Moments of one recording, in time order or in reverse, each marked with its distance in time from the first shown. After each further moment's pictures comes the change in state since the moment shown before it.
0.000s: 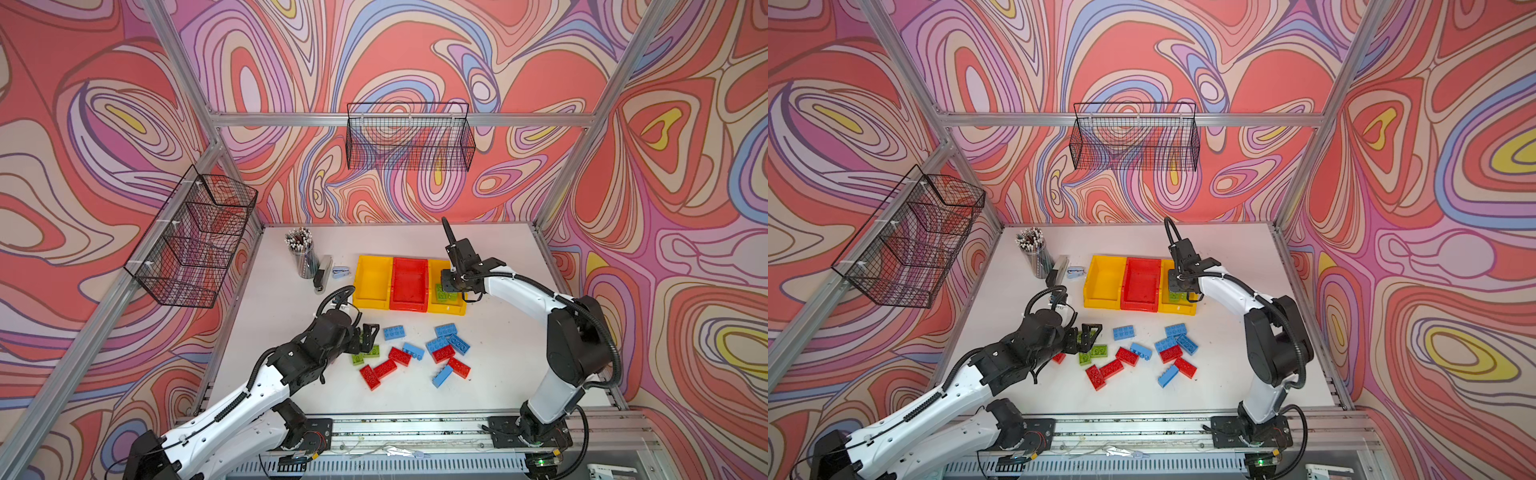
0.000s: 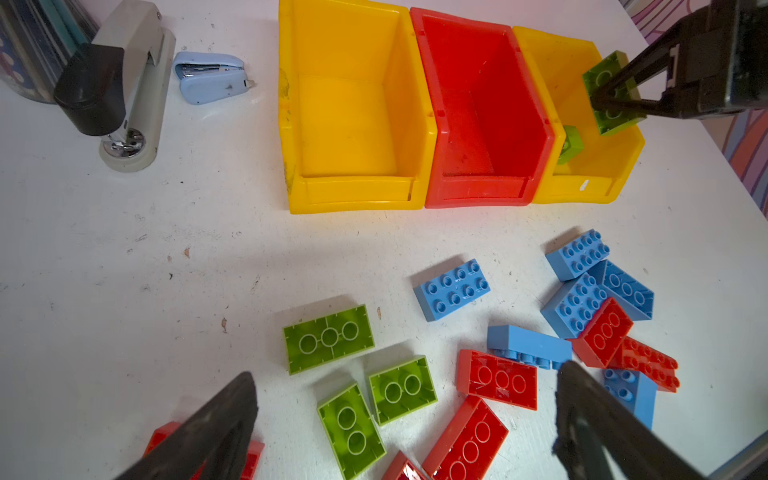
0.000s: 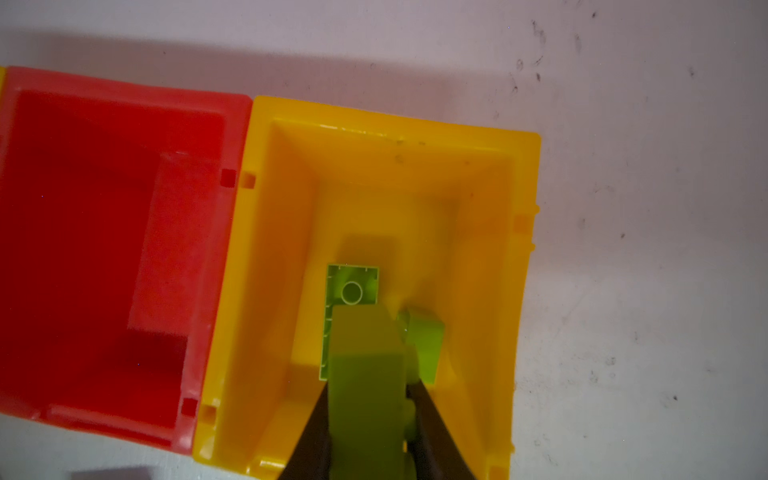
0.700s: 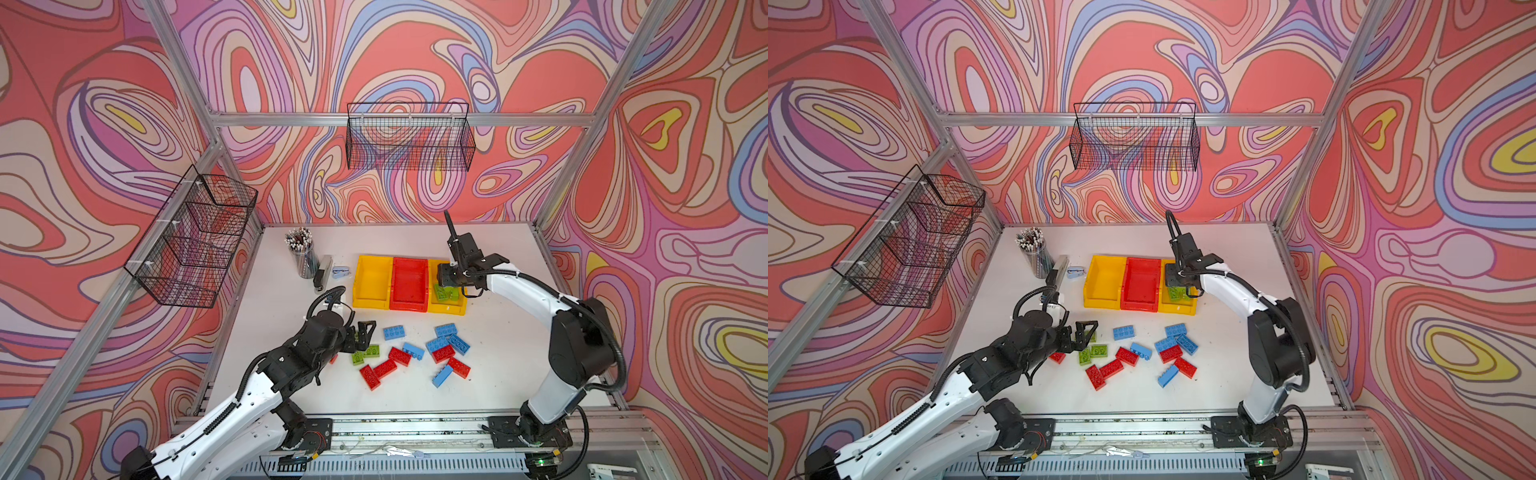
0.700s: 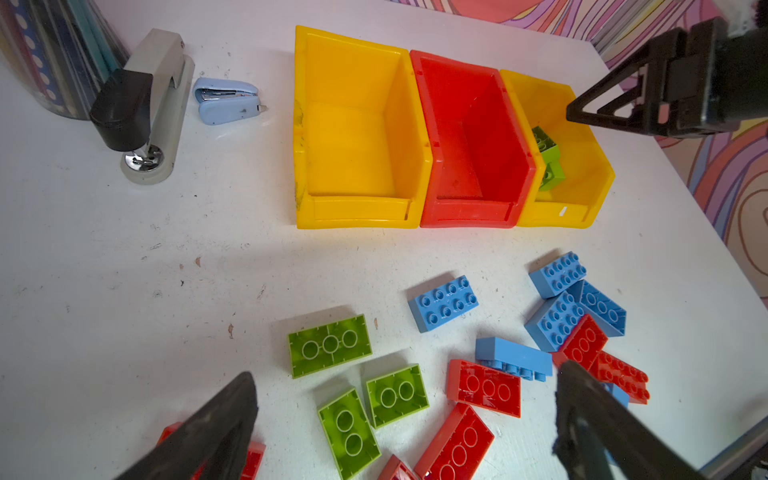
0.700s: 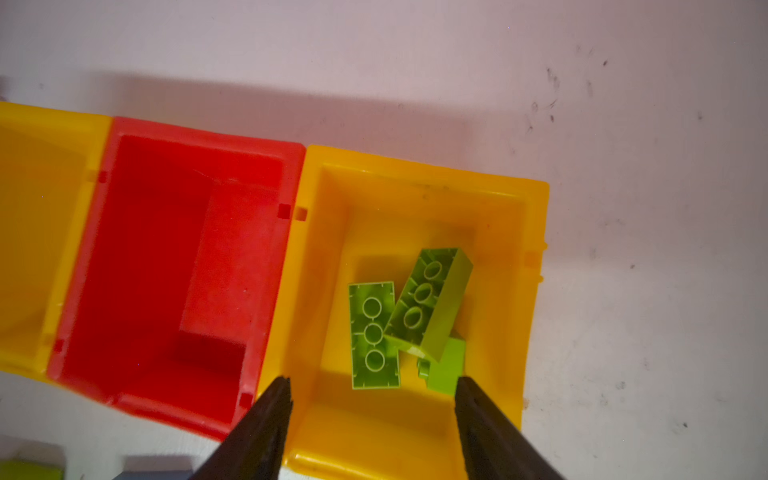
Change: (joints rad) left arm 0.016 -0.103 -0.010 -0.013 0.006 -0.027; right arm 0.007 -0.091 0.016 -0.006 -0.040 -0.004
